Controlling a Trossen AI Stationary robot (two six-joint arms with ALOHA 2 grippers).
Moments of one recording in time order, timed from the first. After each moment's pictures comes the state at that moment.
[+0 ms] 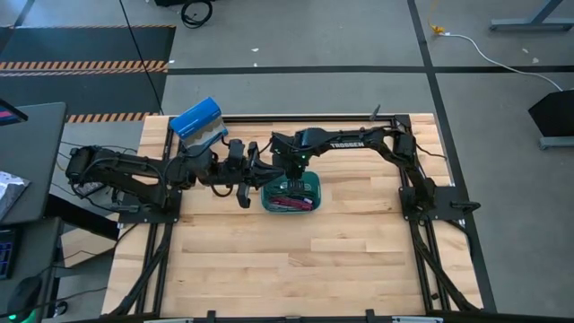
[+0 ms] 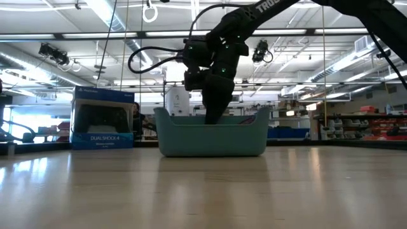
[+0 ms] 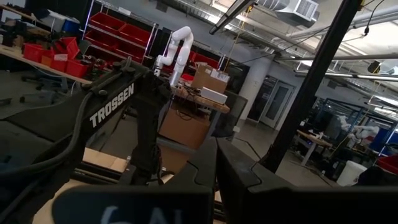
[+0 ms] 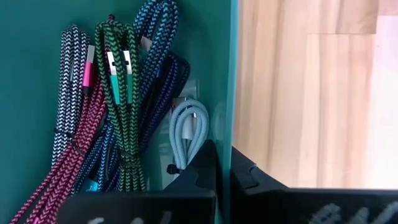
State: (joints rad) left arm -0.06 1.24 0.92 0.52 -0.05 -0.38; right arm -0.25 2.13 1.69 -0.84 -0.17 -0.23
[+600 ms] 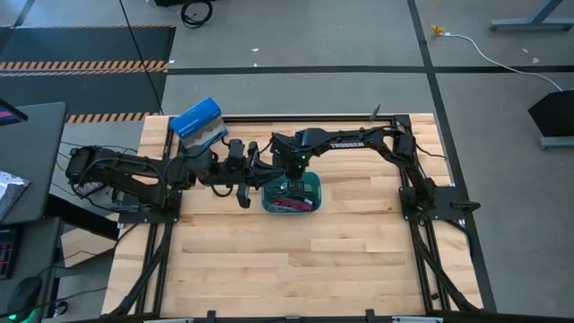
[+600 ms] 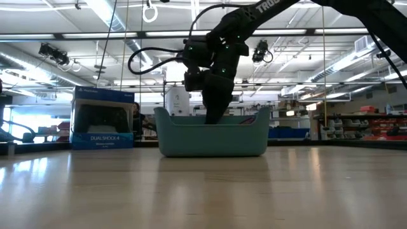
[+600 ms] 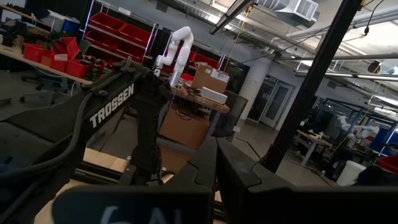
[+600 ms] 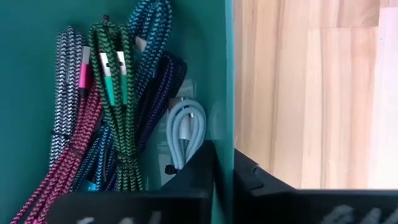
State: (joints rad) left arm -0.06 1.24 0.92 0.52 -0.05 -0.38; right arm -0.26 2.13 1.69 -0.85 -0.15 -0.21
